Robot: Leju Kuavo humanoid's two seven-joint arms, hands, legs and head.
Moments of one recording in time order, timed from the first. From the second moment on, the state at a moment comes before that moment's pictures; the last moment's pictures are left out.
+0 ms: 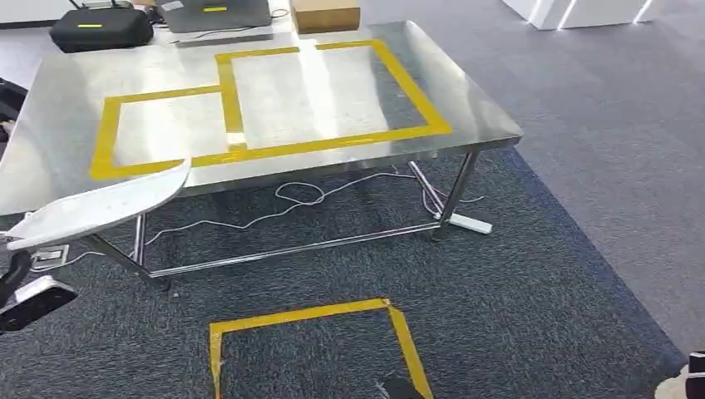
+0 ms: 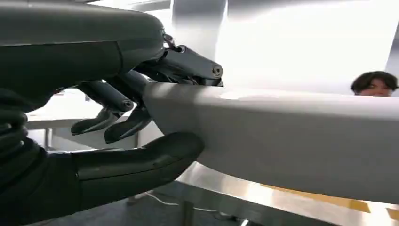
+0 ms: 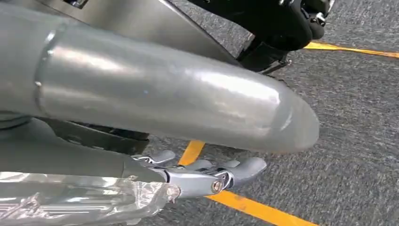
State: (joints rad) left arm -0.15 0.32 -0.10 -1.46 -0.89 0.17 -0.37; right arm -0.14 0.15 1.56 -0.12 -1.29 -0.26 -0.34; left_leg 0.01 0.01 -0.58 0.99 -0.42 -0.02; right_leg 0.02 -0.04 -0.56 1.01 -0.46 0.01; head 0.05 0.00
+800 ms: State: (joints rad) left arm -0.23 0.22 -0.20 -1.35 -0.80 0.11 -0.33; right arm -0.14 0.15 1.56 -0.12 -1.30 -0.26 -0.35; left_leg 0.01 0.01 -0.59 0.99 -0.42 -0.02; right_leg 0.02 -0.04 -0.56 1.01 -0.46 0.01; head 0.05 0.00
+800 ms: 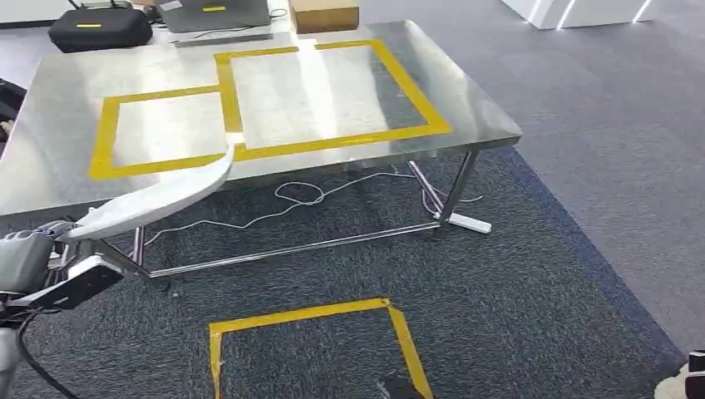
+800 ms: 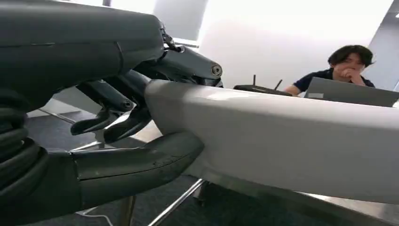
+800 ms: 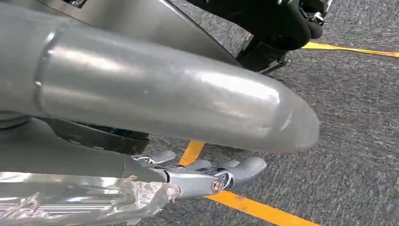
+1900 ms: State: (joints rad) left arm -0.25 0.22 -0.20 -1.31 -0.82 0.11 -0.29; right arm -0.13 0.14 1.56 -0.12 -1.28 -0.26 -0.34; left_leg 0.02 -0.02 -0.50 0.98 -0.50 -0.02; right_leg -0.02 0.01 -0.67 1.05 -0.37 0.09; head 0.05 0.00
